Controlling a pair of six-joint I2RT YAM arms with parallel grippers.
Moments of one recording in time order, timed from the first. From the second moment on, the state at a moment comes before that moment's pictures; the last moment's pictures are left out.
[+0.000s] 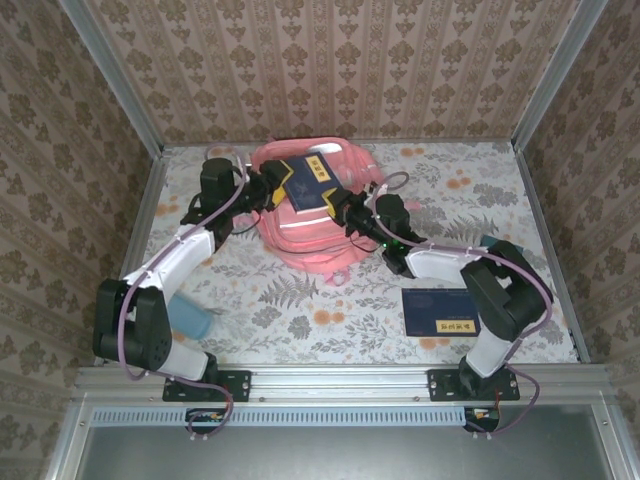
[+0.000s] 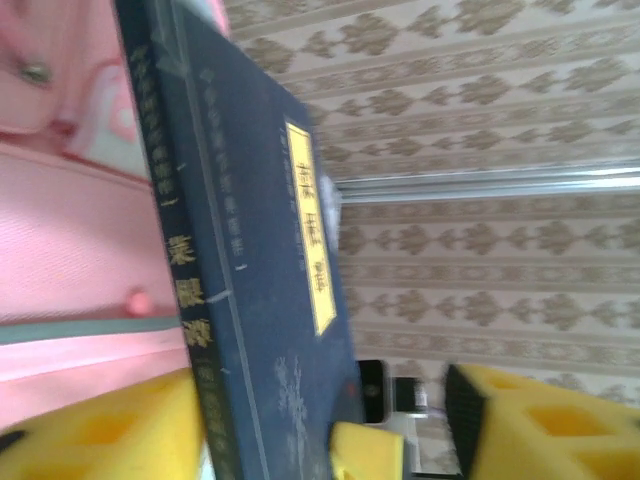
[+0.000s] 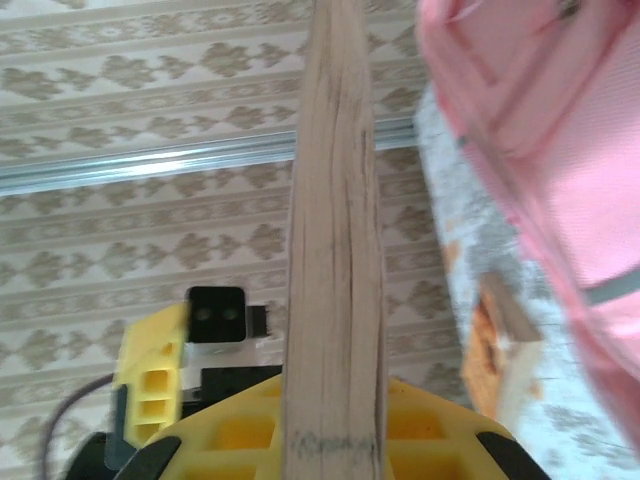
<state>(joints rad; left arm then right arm) -0.32 1.45 1.01 0.08 0.55 -1.18 0.55 1.67 0.86 0.74 -0.22 1.60</state>
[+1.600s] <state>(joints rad) -0.78 2.18 1.83 -0.83 -0.06 0.17 0.24 1.01 0.78 -0.37 -0.03 0.86</state>
